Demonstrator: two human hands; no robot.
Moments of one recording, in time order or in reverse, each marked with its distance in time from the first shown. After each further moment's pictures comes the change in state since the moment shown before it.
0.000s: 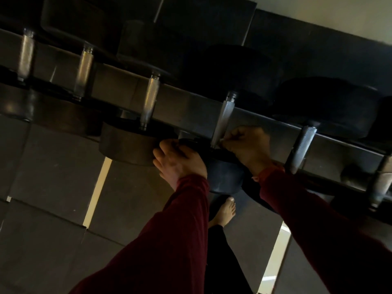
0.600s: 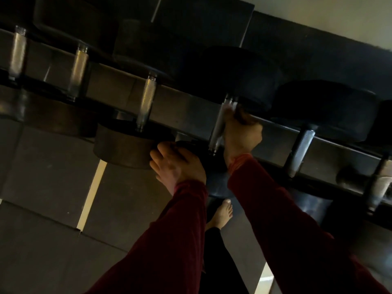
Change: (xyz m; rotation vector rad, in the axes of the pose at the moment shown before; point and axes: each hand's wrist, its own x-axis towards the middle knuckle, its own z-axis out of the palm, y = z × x) left_hand 0.000 -0.005 0.005 0.033 0.016 0.065; right_hand 0.021 -0.037 0.037 0.543 0.530 0.232
